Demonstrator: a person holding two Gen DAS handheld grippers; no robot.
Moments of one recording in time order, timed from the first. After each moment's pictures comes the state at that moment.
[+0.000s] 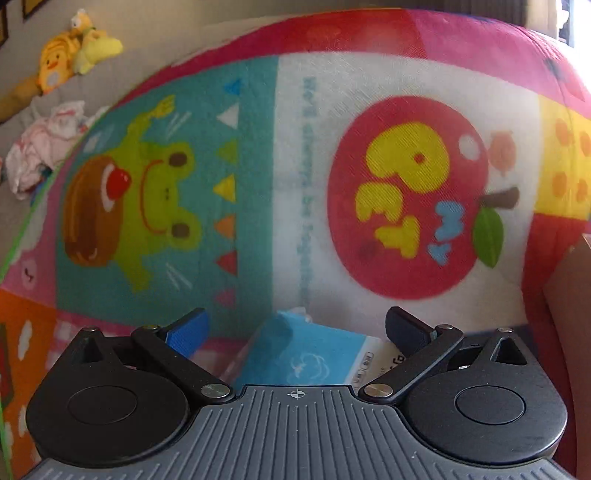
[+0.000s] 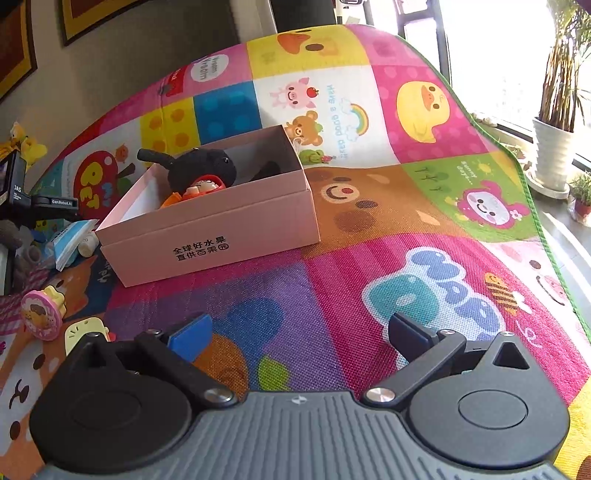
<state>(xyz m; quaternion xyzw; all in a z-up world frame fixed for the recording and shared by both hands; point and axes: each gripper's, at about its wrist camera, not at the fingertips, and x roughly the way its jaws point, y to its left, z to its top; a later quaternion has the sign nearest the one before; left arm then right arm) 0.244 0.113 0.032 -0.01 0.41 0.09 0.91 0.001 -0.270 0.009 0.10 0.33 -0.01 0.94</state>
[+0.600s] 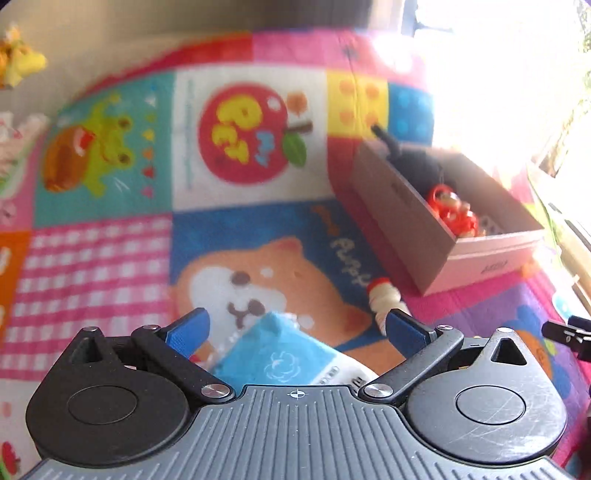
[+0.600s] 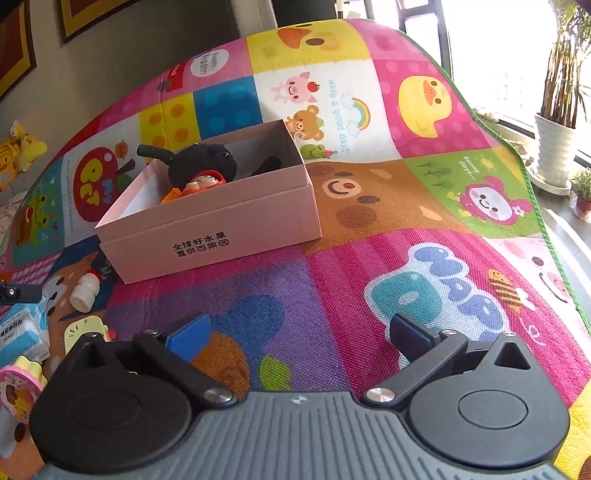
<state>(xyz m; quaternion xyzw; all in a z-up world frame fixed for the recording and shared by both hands) 0.056 0.071 0.062 -0.01 0.36 -0.08 0.93 0.004 -0.269 0.008 0.10 0.34 0.00 0.94</state>
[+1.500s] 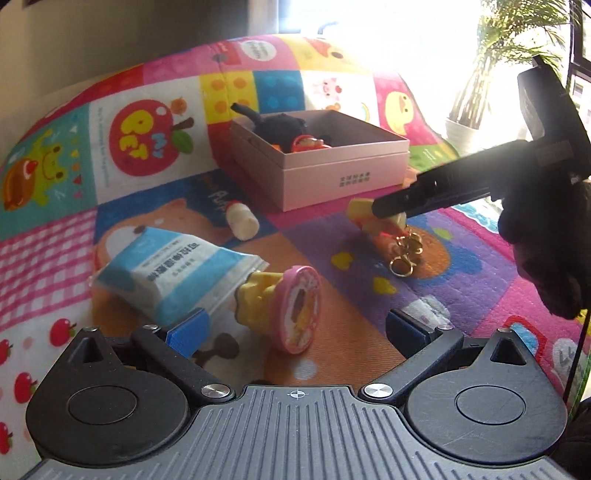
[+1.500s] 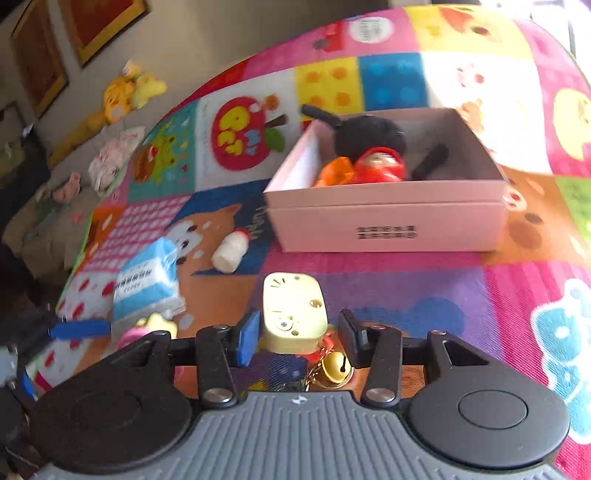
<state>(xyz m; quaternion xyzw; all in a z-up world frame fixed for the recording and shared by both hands) -0.056 0.009 0.037 0.07 0.34 -0.20 0.92 0.021 -0.223 0.039 0.10 0.38 0.19 0.90</state>
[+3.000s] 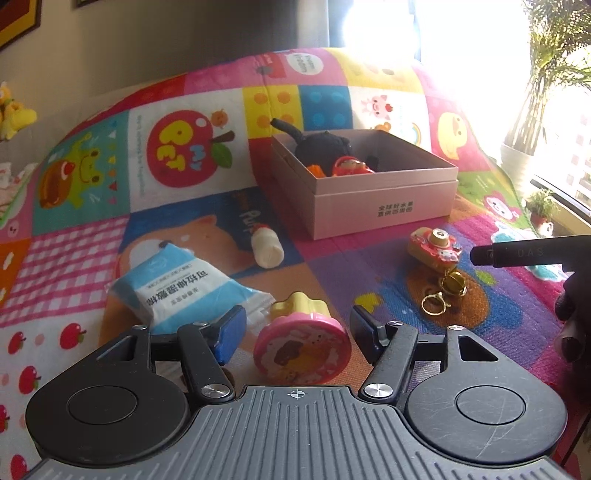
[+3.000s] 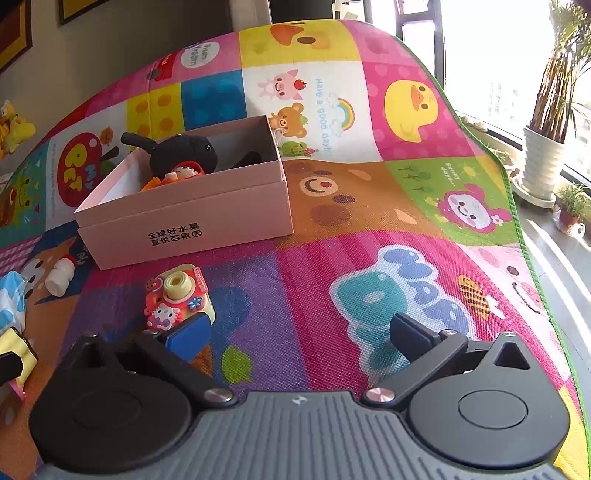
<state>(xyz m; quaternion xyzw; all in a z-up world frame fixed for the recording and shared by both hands) -0.040 -0.020 0.037 0.05 0.32 -0.10 0.94 -0.001 -0.278 0.008 0.07 0.35 -0.03 0.94</state>
